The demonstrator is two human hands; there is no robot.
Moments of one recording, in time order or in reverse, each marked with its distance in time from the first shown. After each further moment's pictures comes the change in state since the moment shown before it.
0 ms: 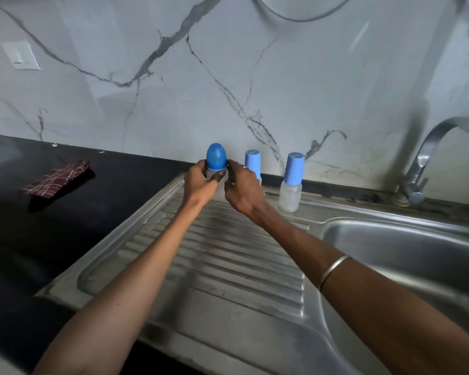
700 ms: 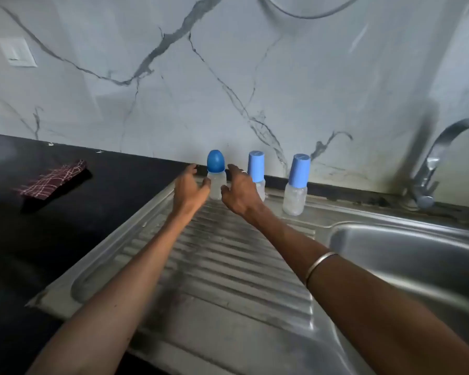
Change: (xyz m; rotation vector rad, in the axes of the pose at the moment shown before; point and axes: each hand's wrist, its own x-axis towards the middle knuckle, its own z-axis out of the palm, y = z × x) left_hand 0.013 -0.036 -0.013 0.238 0.035 -0.008; right_hand 0.019 0.016 0.032 -0.059 -0.052 0.071
